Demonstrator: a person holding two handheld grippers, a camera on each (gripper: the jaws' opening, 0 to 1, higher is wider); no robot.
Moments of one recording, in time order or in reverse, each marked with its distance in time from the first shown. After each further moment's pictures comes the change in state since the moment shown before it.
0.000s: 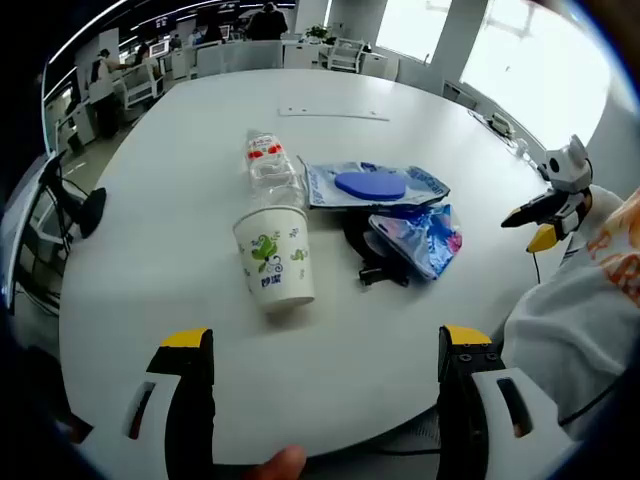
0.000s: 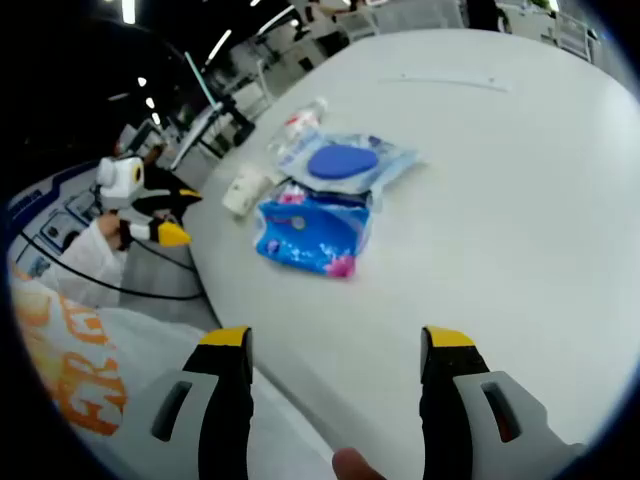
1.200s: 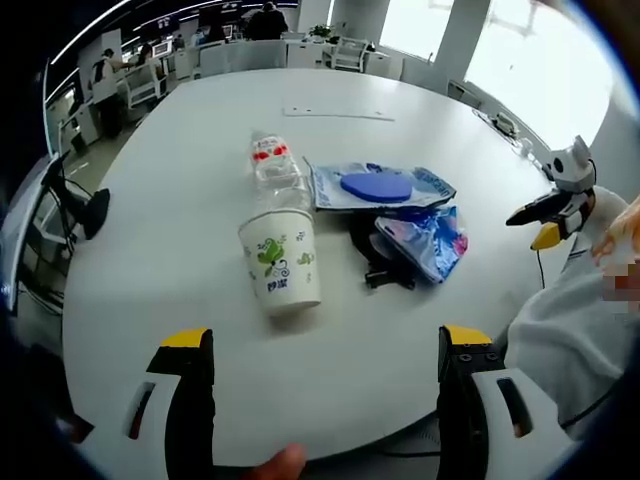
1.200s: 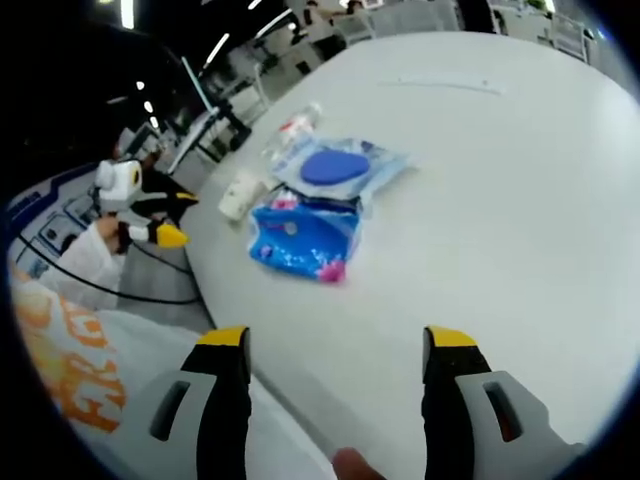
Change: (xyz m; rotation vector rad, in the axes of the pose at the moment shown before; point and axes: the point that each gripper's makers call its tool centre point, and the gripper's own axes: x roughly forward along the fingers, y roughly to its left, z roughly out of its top) left arm 0.001 0.005 0.004 -0.009 -0.006 0.020; right arm -0.003 -0.008 0.004 0.003 -0.019 -0.010
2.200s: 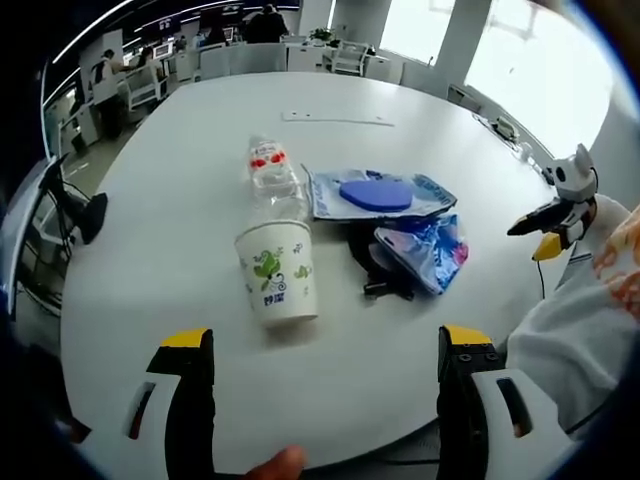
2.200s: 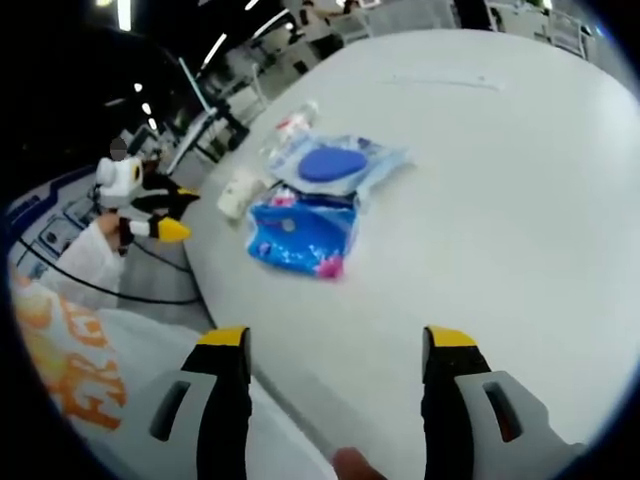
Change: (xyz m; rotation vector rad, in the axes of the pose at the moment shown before) left arm 0.005 -0.002 0.011 -0.004 -0.016 -0.002; right arm 0.000 -0.002 -0.004 0.014 0.008 0.000
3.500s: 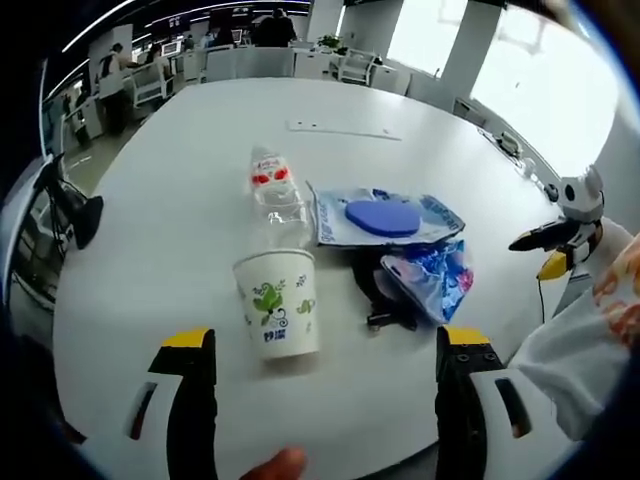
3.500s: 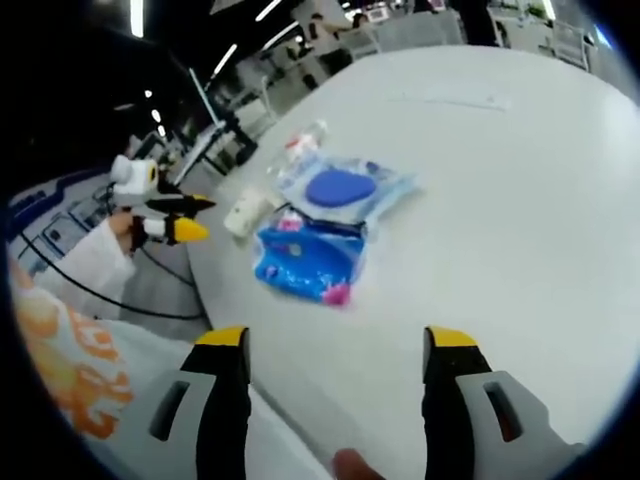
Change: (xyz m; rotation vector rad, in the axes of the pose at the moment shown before) left arm 0.016 0.003 0.025 -0.046 -0.036 -0.008; right arm 0.001 0.003 0.023 -0.025 -0.076 0.019
